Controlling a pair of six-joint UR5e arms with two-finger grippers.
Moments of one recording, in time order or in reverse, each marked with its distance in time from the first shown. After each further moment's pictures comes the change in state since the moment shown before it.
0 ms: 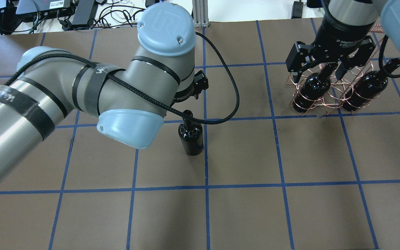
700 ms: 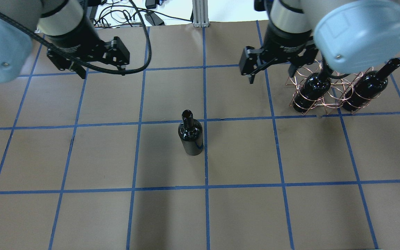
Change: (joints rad) left arm 0.363 0.090 0.078 -0.233 -0.153 0.768; right arm 0.256 0.086 -0.026 -0.124 0.029 0.101
